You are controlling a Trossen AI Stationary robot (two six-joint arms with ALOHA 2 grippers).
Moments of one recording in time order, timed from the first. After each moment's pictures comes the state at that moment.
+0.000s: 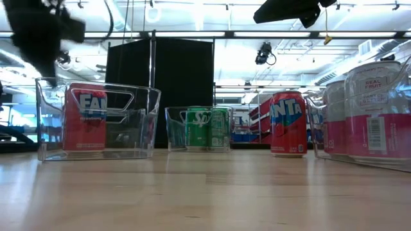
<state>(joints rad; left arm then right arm) -0.19 0.83 0.81 -1.24 -0.28 -0.80 0.52 1.42 0.93 -0.11 0.70 0.32</state>
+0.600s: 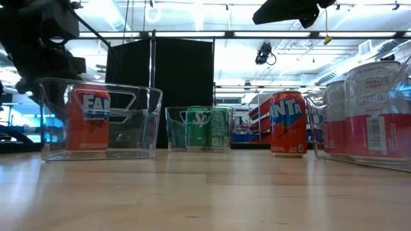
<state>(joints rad) -0.15 0.82 0.49 -1.01 -0.51 -0.98 0.51 1.42 0.93 -0.11 0.70 0.31</state>
